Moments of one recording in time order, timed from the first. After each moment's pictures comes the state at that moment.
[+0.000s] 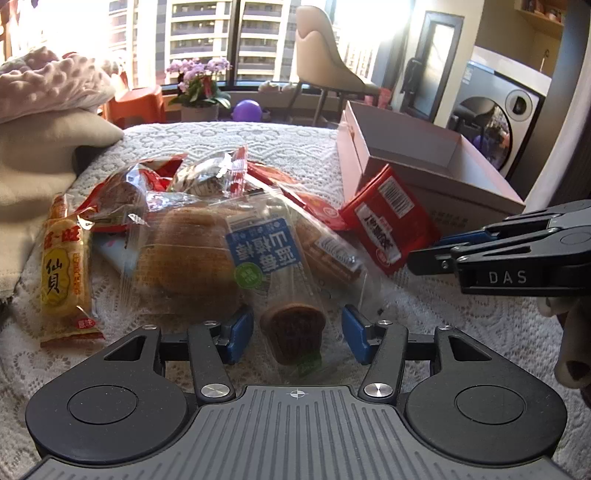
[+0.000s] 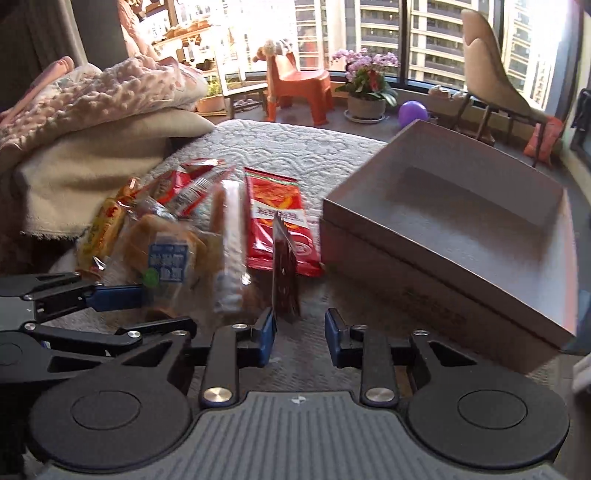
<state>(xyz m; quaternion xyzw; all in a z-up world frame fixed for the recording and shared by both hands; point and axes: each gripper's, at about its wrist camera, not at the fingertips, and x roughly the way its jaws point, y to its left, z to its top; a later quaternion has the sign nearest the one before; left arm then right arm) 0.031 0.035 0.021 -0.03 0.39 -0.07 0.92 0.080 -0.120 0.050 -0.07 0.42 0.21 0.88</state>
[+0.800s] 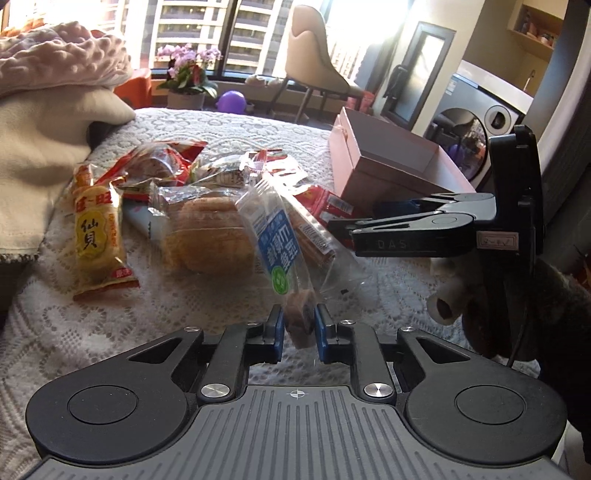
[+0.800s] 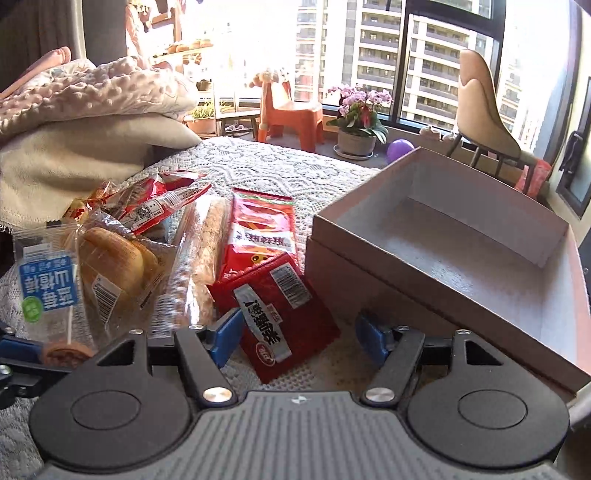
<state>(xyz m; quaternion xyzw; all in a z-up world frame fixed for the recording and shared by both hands) -0.009 0.081 0.042 -0.08 0.40 -0.11 0.91 0.103 -0.094 0.028 -0.10 0.36 0.23 0.90</state>
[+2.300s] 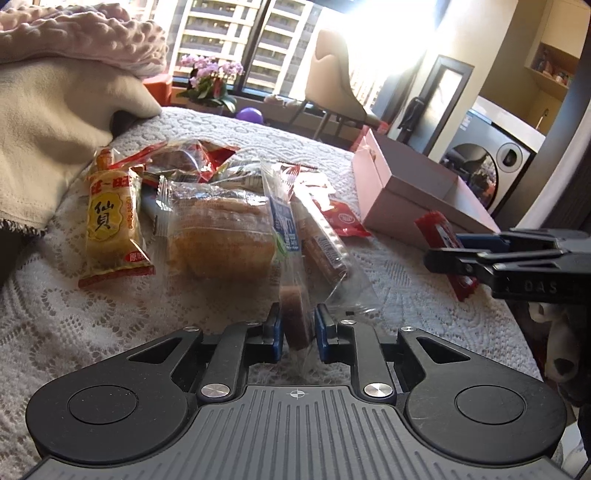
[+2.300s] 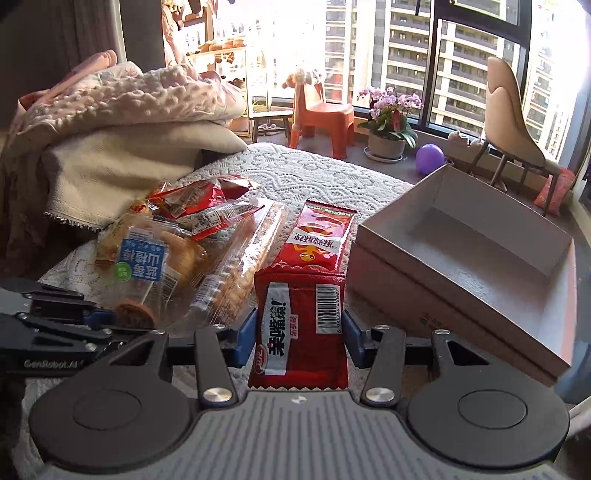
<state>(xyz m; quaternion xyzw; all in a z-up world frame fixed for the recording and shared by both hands) -0.013 0.098 0.024 -0.14 0.36 -0.09 0.92 0.050 -0.111 0.070 -0.10 0.35 0.26 0.89</state>
